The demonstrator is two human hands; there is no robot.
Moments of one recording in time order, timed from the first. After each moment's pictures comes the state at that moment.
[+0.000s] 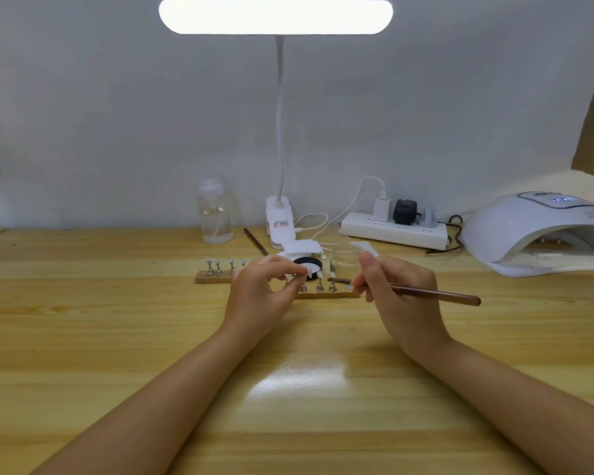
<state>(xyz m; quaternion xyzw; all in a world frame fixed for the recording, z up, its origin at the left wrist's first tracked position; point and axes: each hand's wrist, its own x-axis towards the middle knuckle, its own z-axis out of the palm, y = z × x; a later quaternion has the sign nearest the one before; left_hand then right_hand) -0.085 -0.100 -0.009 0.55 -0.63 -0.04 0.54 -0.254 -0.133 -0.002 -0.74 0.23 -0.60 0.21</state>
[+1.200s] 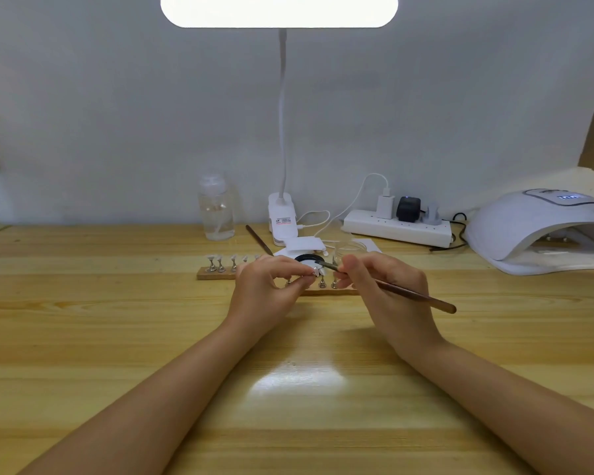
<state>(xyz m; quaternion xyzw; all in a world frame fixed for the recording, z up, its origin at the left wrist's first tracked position) -0.087 -0.101 -0.008 0.56 -0.64 -0.05 0.53 -0.245 -0.127 -0.003 -0.73 0.23 -0.58 0.27</state>
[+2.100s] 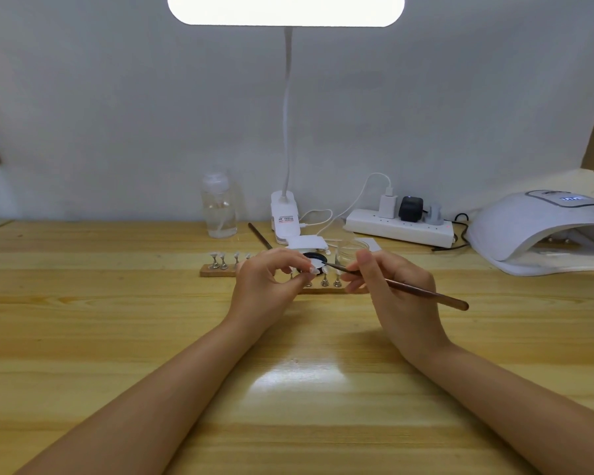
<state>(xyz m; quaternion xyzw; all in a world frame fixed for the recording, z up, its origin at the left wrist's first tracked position) -0.085 -0.102 -0.008 0.54 -0.62 -0.07 0.56 -0.247 -0.123 -0.002 -0.72 0.25 -0.58 0.29</state>
